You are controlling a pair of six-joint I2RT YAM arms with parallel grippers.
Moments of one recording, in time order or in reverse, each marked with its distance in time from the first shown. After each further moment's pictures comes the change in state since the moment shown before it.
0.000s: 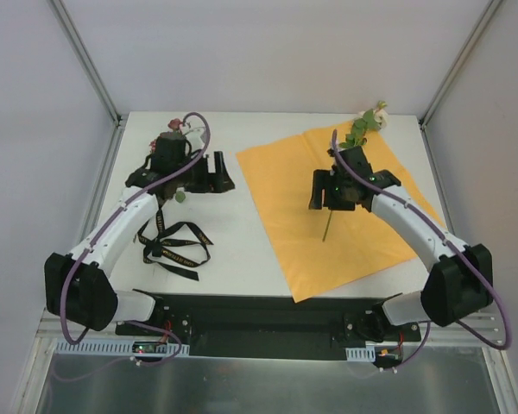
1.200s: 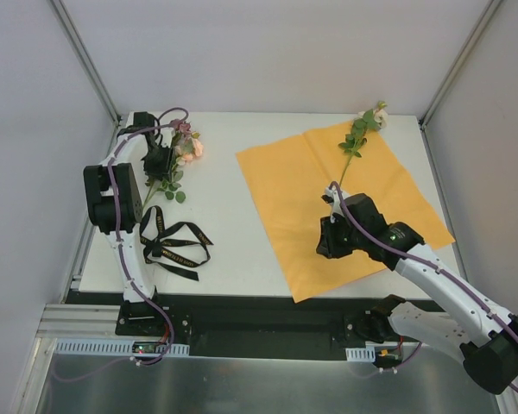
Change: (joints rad) left arm 0.464 0.785 0.605 -0.328 -0.261 0.587; right arm 0.276 -0.518 -0.381 -0.032 -0.073 -0.058
